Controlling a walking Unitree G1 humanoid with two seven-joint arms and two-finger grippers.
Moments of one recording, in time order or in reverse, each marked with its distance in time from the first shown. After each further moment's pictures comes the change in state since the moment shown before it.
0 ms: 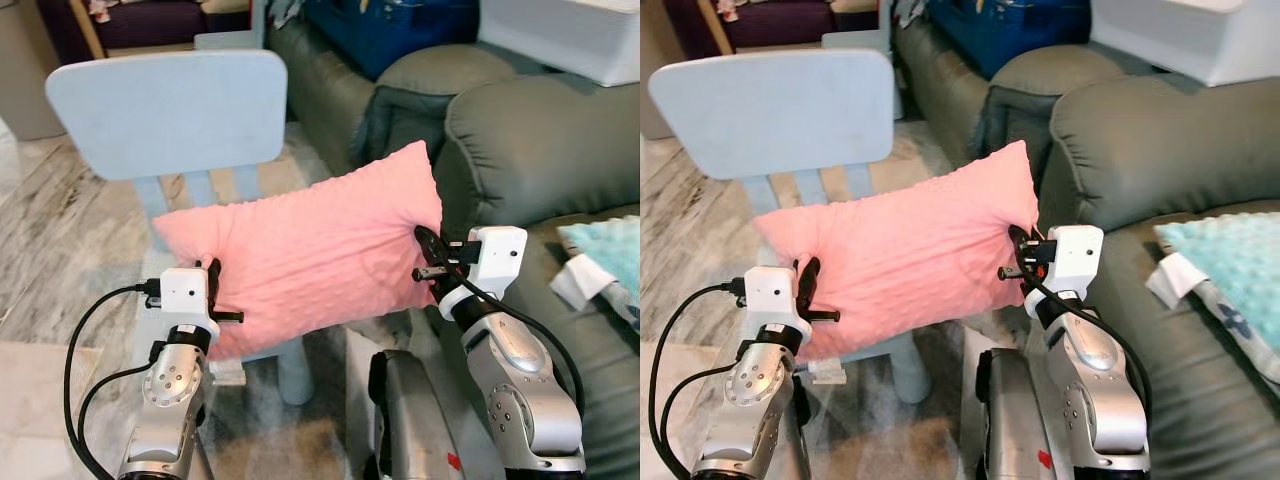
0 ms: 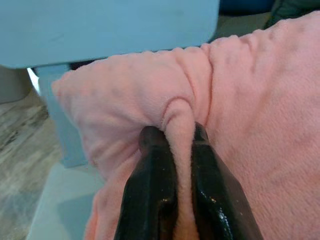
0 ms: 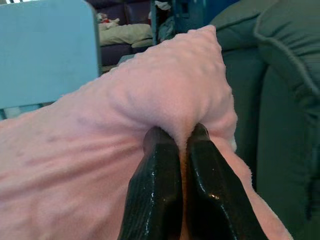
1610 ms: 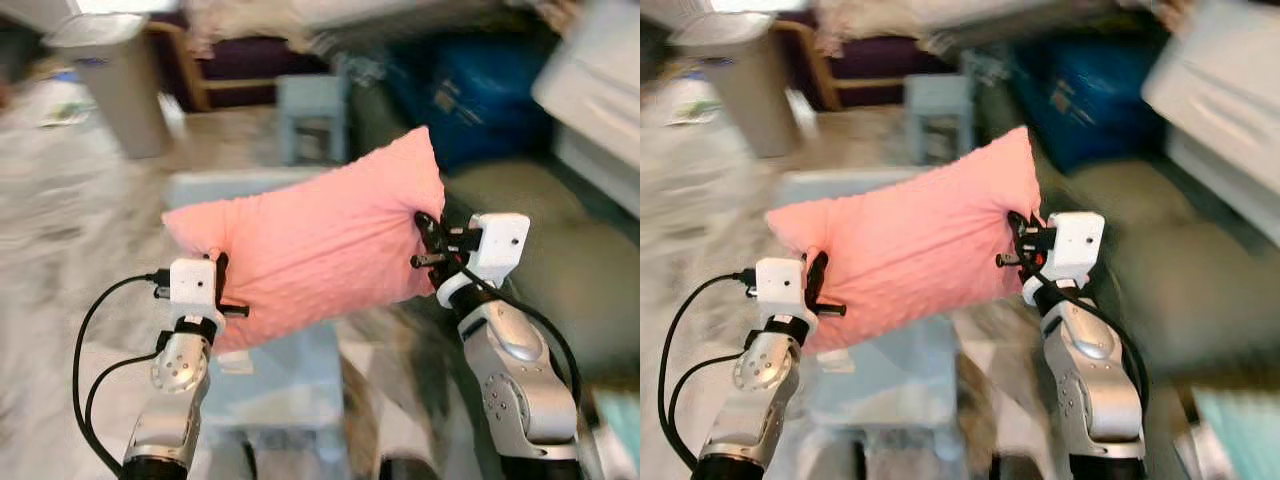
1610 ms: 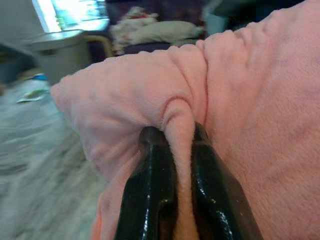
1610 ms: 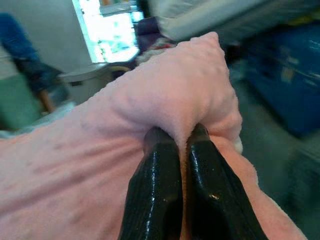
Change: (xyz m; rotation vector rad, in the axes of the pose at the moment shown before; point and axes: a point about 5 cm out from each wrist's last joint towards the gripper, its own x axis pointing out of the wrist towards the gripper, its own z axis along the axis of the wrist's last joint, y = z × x) left arm 0.012 -0.003 0.001 0.022 0.002 -0.014; right arm 0.009 0.005 0.011 0.002 -0.057 0.015
